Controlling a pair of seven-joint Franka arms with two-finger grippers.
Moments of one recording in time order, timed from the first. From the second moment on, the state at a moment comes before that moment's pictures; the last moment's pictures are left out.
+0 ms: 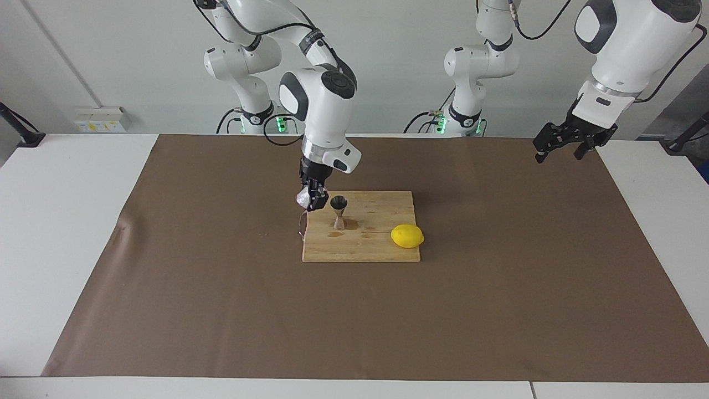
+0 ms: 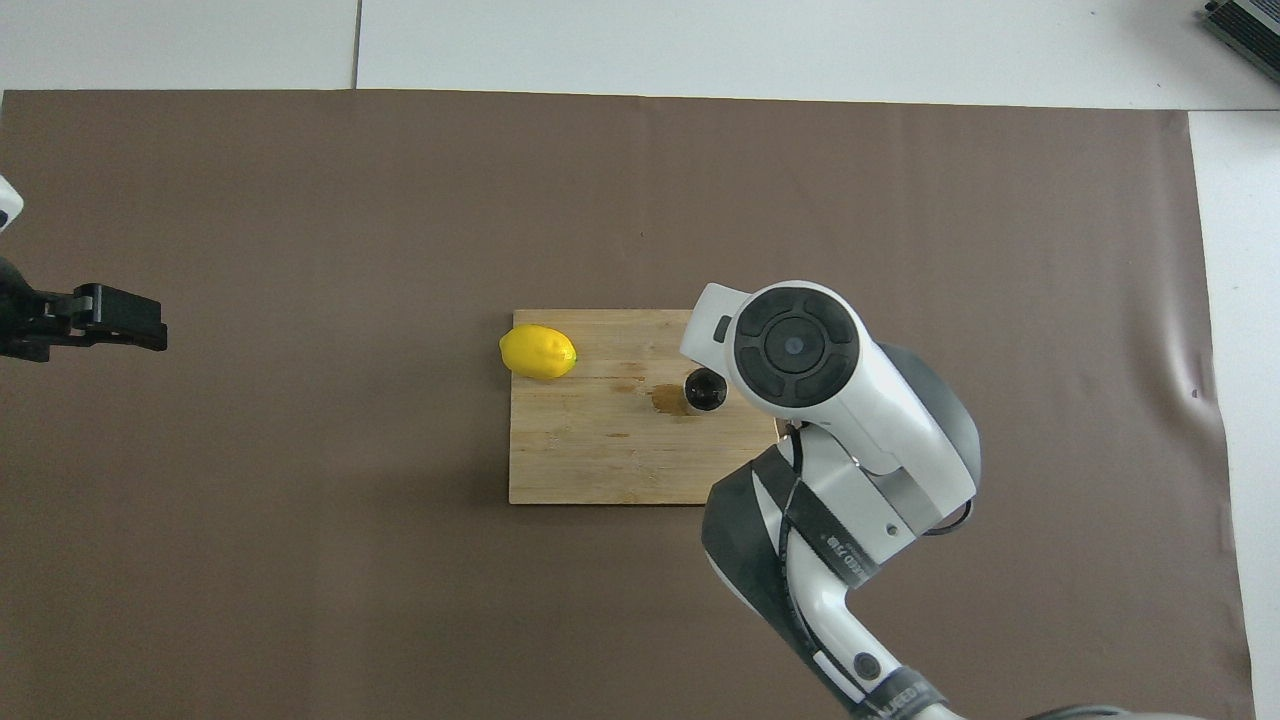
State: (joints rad) left arm -0.01 -0.05 -0.04 -1.67 0.00 1.62 -0.08; right arm 0.32 0.17 0.16 -1.85 -0.27 1.97 -1.29
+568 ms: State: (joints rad) left arm -0.01 -0.05 -0.04 -1.67 0.00 1.62 -0.08; right arm 0.18 0.16 0.16 -1.89 -0.12 2.01 -1.35
